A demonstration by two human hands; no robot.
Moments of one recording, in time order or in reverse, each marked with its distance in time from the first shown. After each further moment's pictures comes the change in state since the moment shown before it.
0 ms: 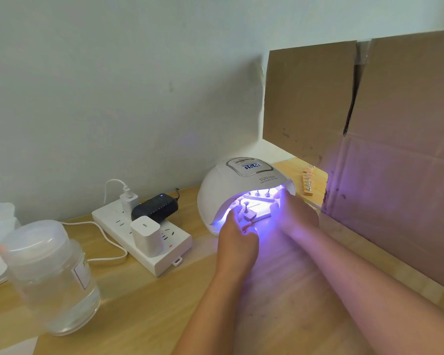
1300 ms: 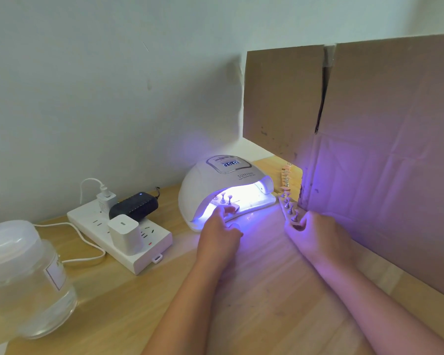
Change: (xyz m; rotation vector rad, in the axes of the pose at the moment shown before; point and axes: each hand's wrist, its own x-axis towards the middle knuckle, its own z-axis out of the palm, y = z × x) left_hand 0.005 -0.002 -0.001 0.151 -0.081 0.040; right_hand -0.065 0.058 -0.025 -0.025 0.259 0.122
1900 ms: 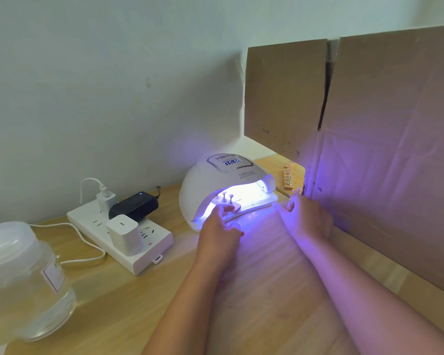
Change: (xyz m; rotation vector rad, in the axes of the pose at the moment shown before) left_hand -0.003 0.004 -0.002 0.023 0.010 -0.014; right_hand 0.036 -0.017 0.027 0.014 0.009 0.036
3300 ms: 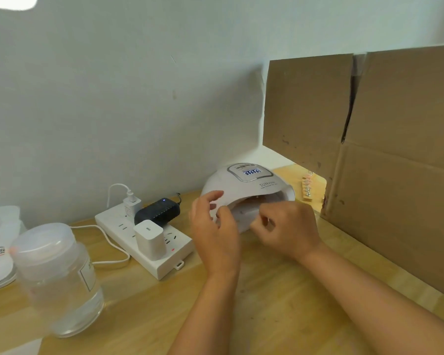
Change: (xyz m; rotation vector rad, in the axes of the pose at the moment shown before) left_hand -0.007 0.017 -0.012 -0.256 0.661 0.264; right_hand -0.032 -0.062 -0.027 0.290 0.332 -0.855
